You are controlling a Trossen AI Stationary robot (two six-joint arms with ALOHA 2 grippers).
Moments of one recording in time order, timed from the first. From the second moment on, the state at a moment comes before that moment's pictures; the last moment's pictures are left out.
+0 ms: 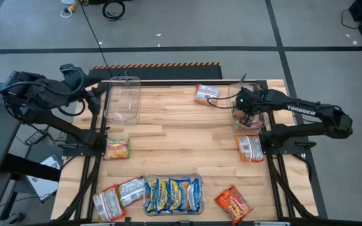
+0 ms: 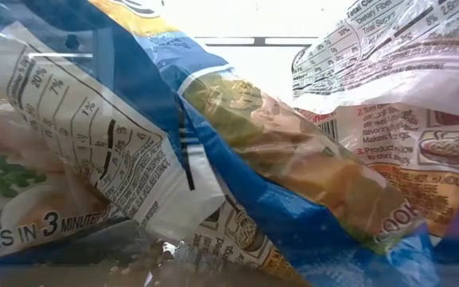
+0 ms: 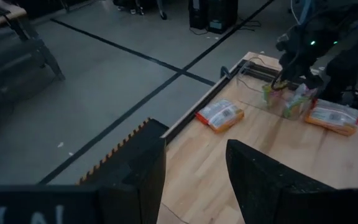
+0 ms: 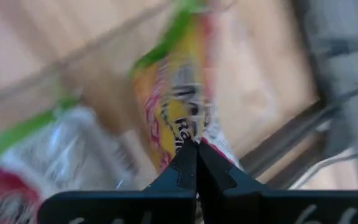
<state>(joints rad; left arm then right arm) -0.26 1.11 1.95 -1.51 -0.87 -0.50 -0.53 1.02 0.74 -1.01 0.33 -0.08</state>
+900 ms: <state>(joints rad) -0.26 1.26 1.95 -1.51 -0.81 -0.64 -0.60 1.19 0.77 -1.26 -0.18 0.17</state>
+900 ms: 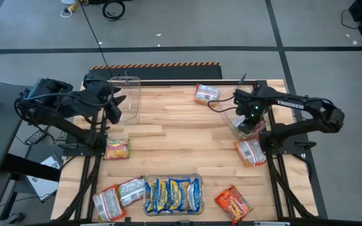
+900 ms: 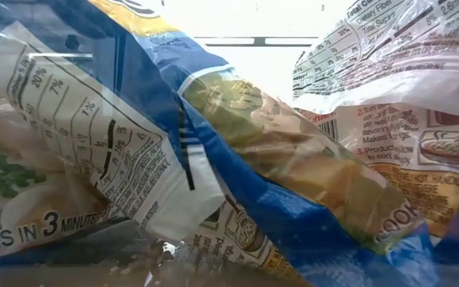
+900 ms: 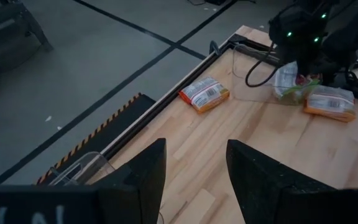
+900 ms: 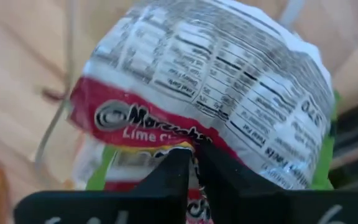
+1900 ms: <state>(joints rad) -0.26 1.24 1.95 -1.52 -0.81 -0.61 -0.64 1.22 1.04 -1.25 -0.01 0.29</state>
